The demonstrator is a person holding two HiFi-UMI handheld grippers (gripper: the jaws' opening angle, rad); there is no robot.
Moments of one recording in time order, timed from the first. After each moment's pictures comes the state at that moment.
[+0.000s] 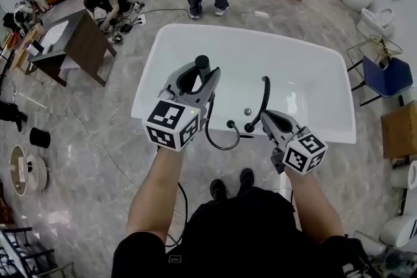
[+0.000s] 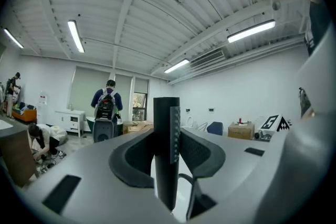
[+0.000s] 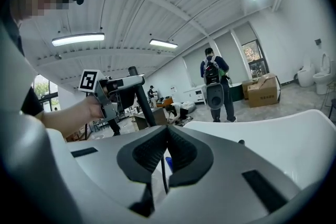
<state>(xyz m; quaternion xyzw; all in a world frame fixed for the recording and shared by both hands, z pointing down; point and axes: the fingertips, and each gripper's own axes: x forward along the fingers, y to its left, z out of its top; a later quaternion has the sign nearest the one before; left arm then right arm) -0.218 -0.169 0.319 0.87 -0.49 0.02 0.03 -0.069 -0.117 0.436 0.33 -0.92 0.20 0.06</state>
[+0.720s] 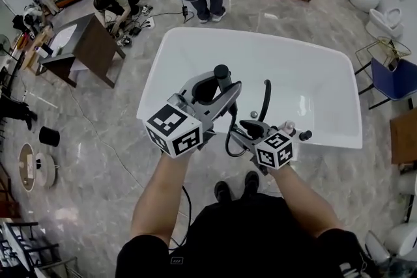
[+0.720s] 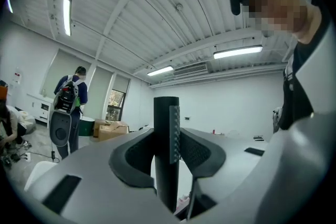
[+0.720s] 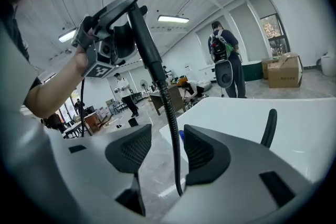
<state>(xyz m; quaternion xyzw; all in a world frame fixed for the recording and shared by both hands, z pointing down) -0.140 -0.150 0.291 0.93 -0.37 -0.03 0.06 -0.120 -0.103 0.531 0.21 -0.94 0.23 0.16</state>
